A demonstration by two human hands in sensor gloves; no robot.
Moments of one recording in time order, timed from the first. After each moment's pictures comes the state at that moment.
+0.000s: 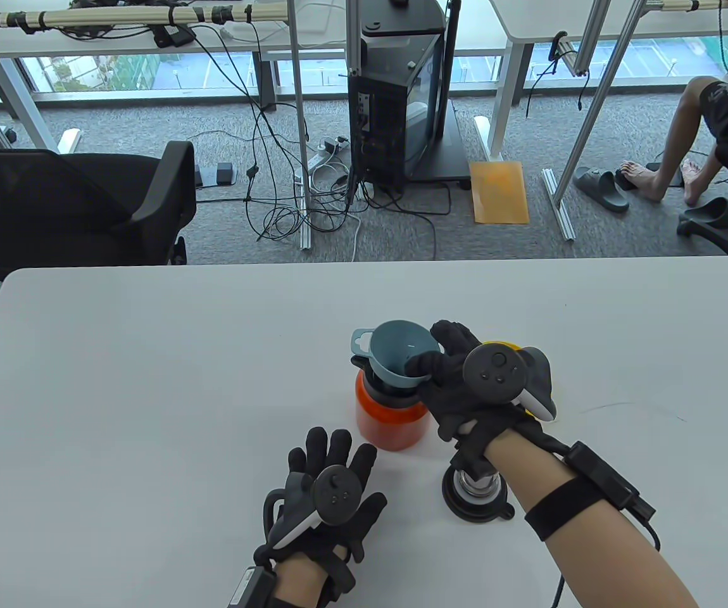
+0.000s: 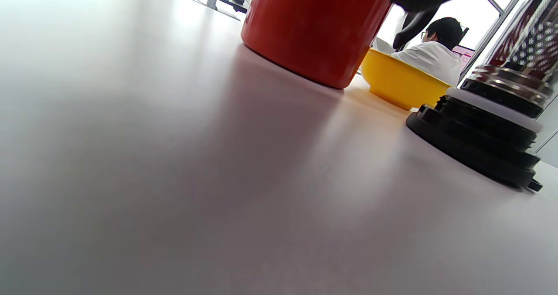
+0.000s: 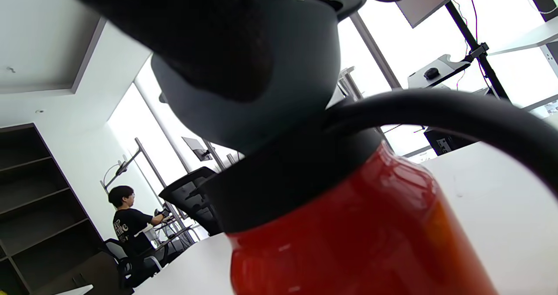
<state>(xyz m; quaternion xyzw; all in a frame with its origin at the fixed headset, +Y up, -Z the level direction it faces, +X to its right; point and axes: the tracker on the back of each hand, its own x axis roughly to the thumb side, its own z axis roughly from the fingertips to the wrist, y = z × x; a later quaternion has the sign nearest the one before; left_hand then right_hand) -0.093 -0.782 -0.261 -0.13 -0.14 0.17 0.97 0.141 -0.643 -0.365 0.23 -0.04 0.92 0.32</state>
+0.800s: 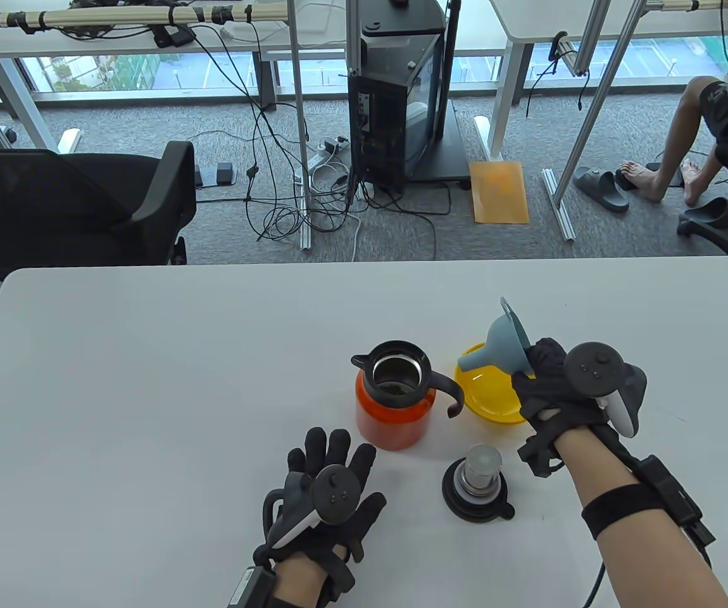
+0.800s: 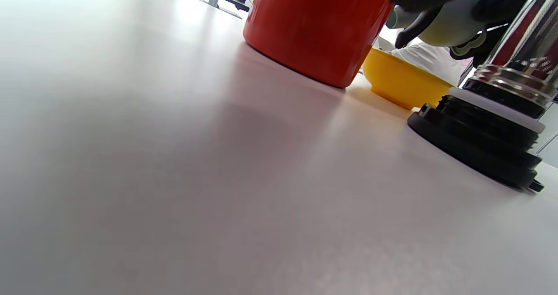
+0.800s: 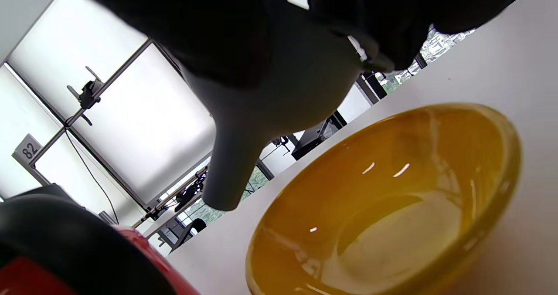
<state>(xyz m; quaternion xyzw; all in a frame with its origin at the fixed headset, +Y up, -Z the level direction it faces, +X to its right) -0.094 -0.782 -0.260 -0.13 -0.14 0.17 0.97 0.275 -0.707 -0.379 -0.01 -0.01 0.94 0.35</state>
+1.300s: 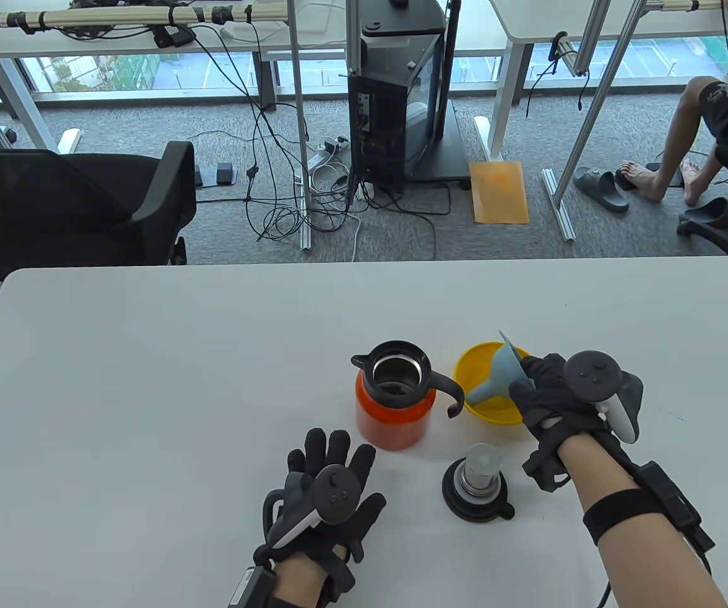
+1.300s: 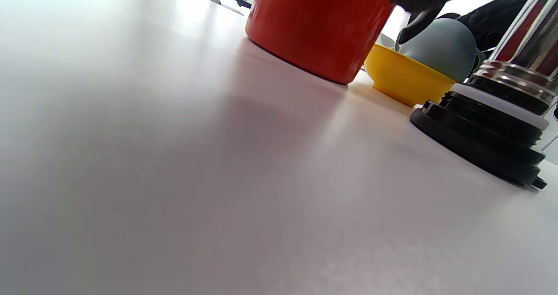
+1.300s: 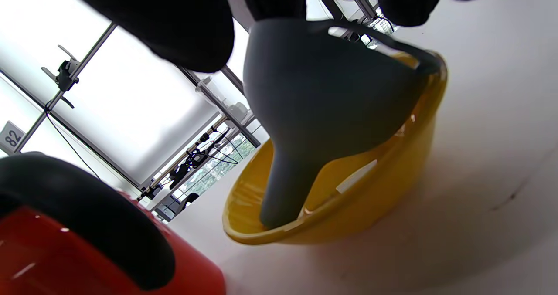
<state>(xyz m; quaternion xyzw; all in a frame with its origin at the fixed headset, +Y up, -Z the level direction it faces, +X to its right) -0.094 -0.782 -0.260 -0.14 -0.14 0.17 0.96 0.279 -0.724 -0.376 0.00 0.04 0.92 0.38</state>
